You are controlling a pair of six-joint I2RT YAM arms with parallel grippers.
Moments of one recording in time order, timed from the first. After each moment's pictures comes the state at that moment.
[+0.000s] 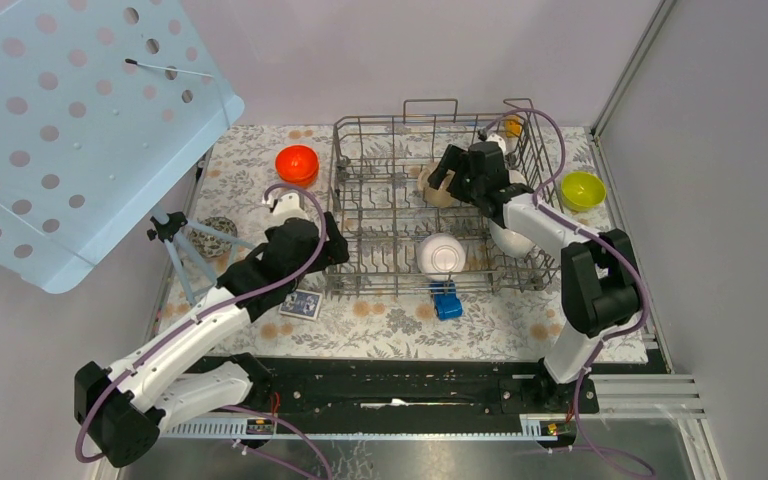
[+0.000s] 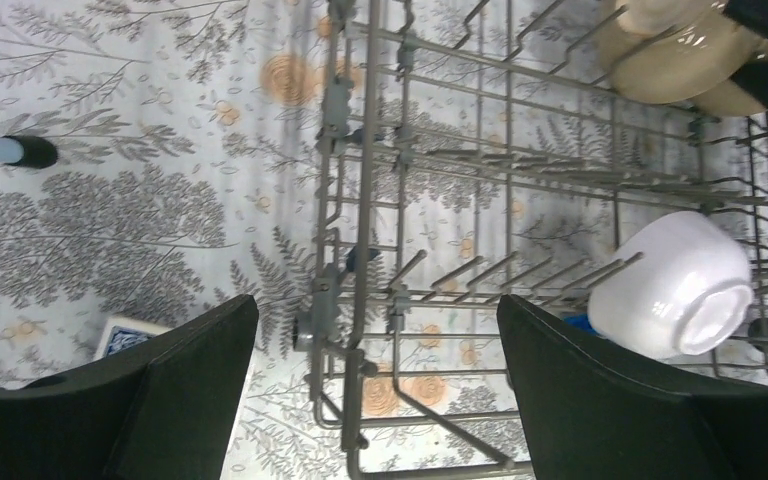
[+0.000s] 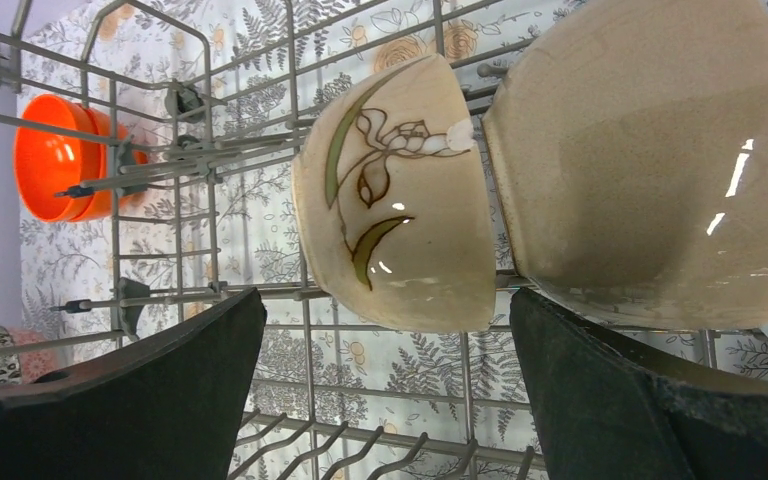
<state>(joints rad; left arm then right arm) -0.68 0.96 0.81 -0.45 -0.40 -0.73 0.37 1.73 1.20 -0.05 0.03 0.66</state>
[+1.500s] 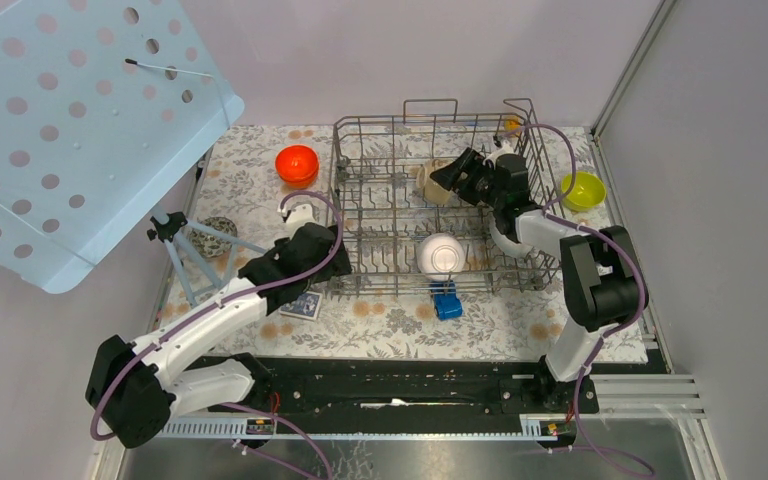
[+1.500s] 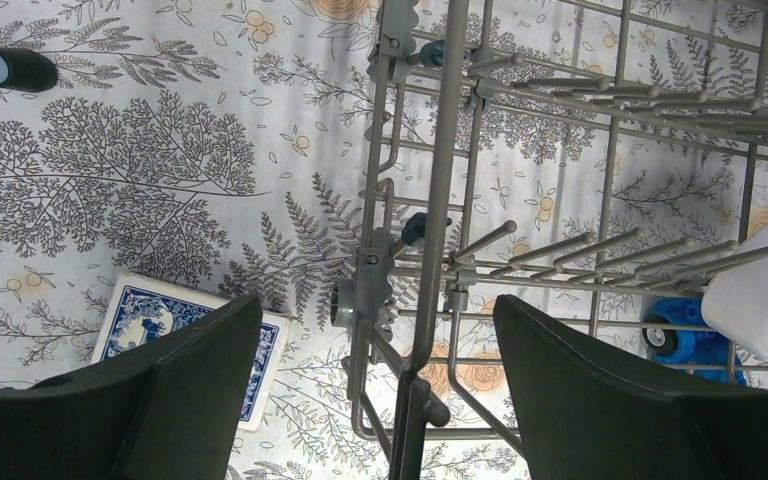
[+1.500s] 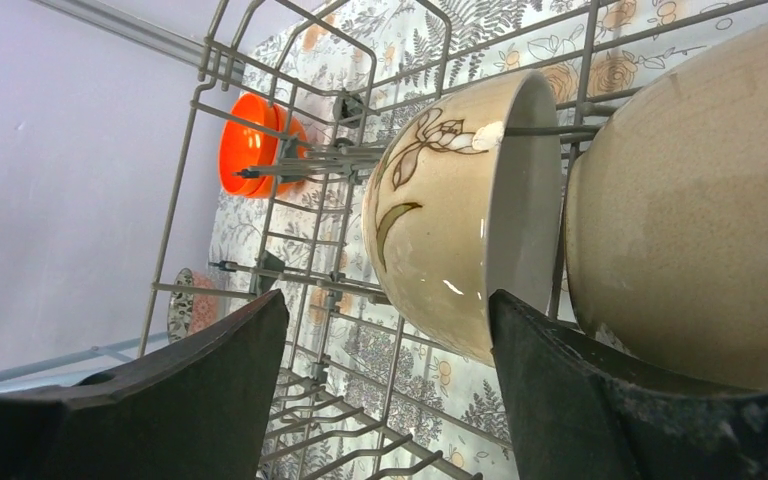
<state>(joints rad) -0.68 1.08 0.76 -0.50 -0.41 -0.76 0.26 1.75 0.99 0.45 -0.34 0.79</state>
